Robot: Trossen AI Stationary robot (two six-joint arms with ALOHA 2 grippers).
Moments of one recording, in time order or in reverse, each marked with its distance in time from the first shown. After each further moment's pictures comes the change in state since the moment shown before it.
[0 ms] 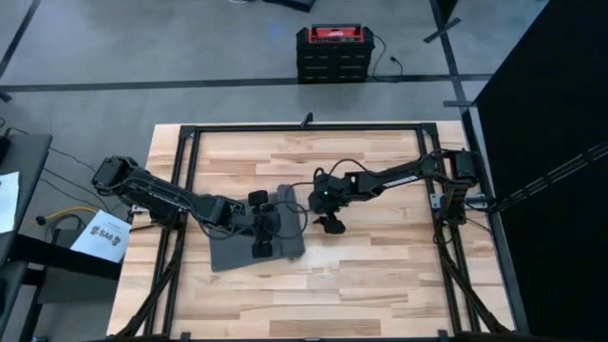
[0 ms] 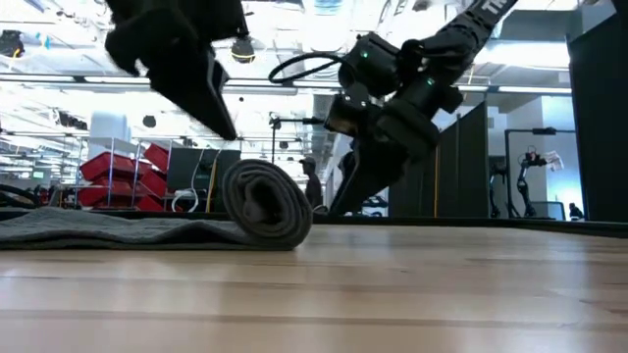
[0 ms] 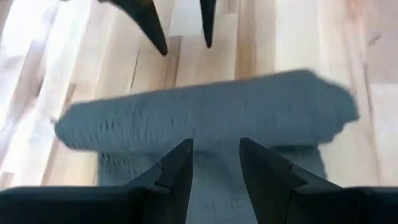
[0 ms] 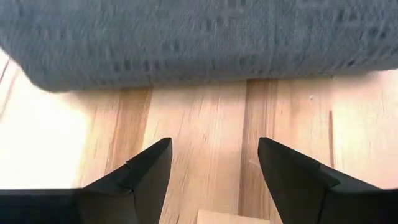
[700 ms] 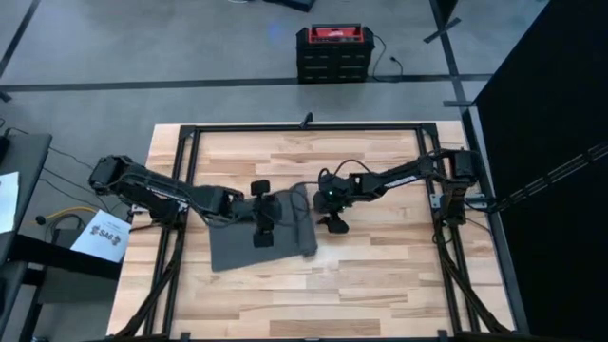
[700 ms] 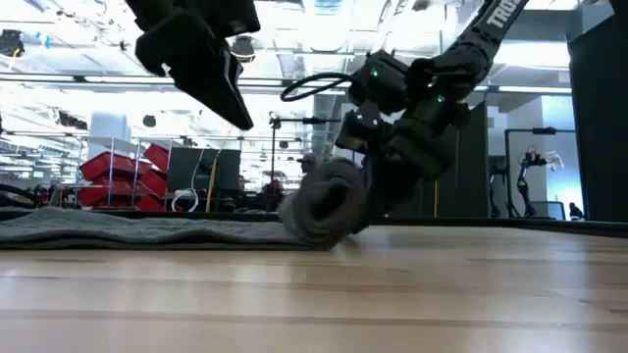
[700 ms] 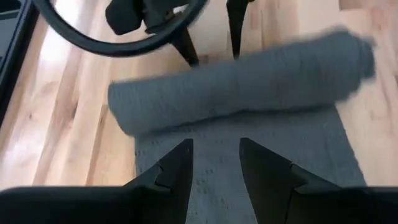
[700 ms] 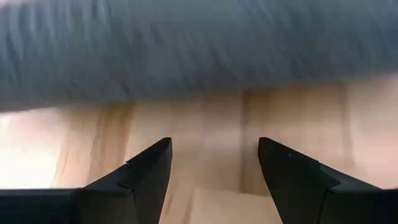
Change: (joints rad) left arm 0.083 -0.028 0.027 0.008 0.015 0.158; right arm -0.017 0.006 -0.086 0.090 -0.030 0.002
